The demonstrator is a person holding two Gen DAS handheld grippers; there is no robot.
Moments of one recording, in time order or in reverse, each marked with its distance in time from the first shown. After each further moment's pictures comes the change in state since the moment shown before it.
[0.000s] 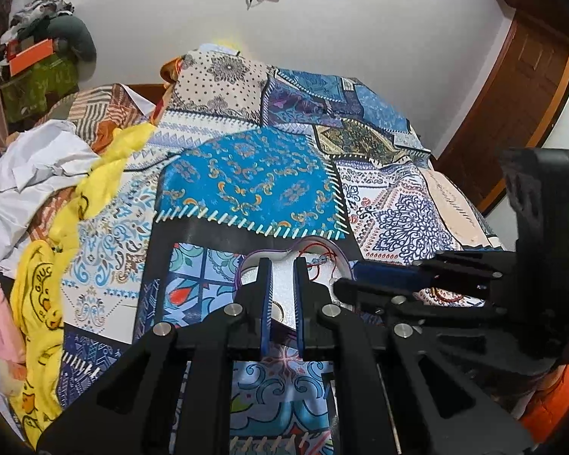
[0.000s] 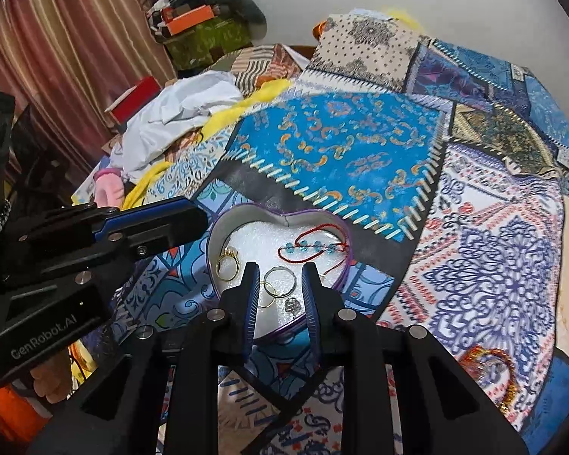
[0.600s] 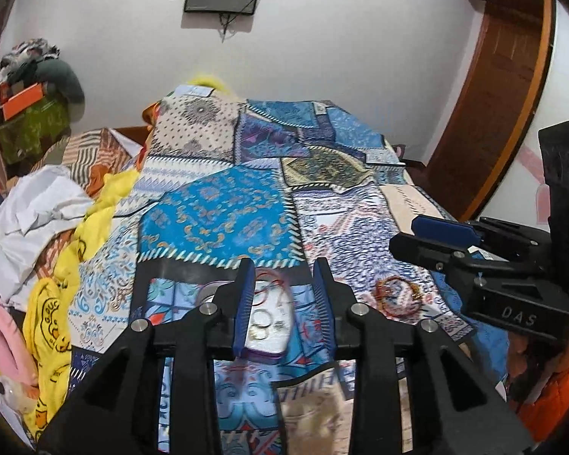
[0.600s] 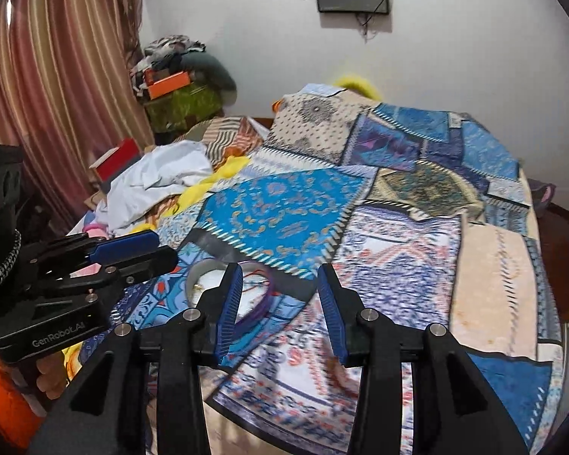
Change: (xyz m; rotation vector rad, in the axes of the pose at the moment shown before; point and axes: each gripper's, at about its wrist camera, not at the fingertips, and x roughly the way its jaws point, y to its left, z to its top) left arm -0.036 -0.063 0.013 0.104 -0.092 -0.006; right arm -0.097 -0.032 -0.009 0.032 -0.236 -0.139
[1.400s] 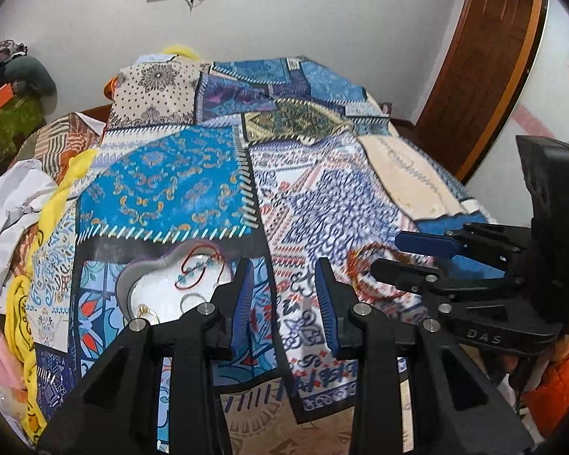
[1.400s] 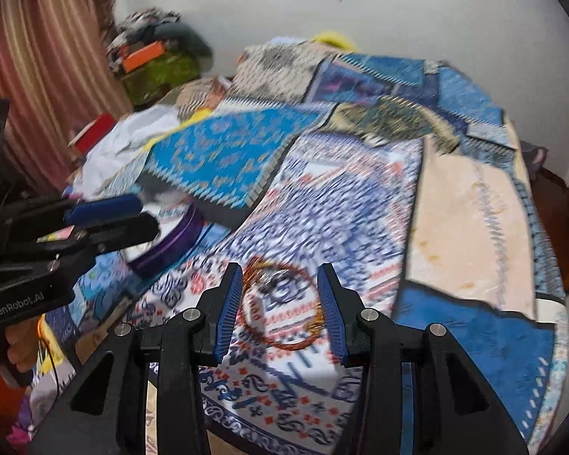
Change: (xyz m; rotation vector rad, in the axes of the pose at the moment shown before) left arm 0.064 -0.044 -0.021 0.067 0.148 -0.023; right arm 0.034 -0.059 -0.054 0.028 0.170 -0.002
